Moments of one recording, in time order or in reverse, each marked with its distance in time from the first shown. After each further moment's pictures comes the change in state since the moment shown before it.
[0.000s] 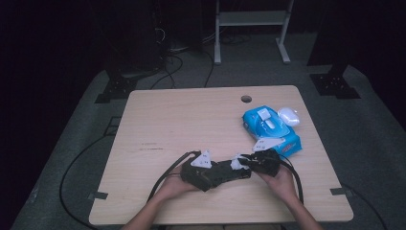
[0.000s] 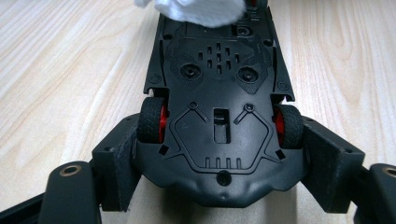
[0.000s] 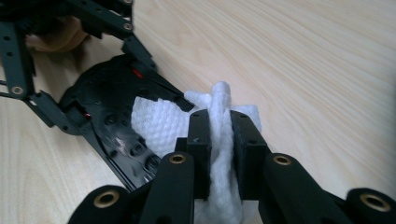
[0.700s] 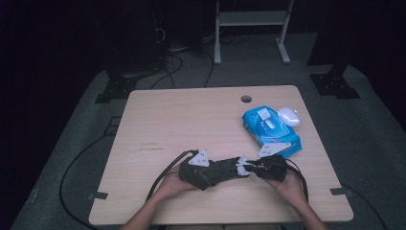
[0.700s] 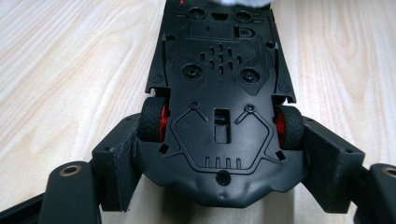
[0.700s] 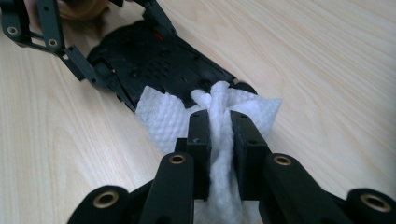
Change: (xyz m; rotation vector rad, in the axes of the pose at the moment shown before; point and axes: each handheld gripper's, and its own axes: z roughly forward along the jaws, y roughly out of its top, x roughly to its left) left arm 0.003 -0.003 -0.003 -0.004 0.004 -0.010; right arm 0.005 -0.012 -0.015 0.047 0.035 -0.038
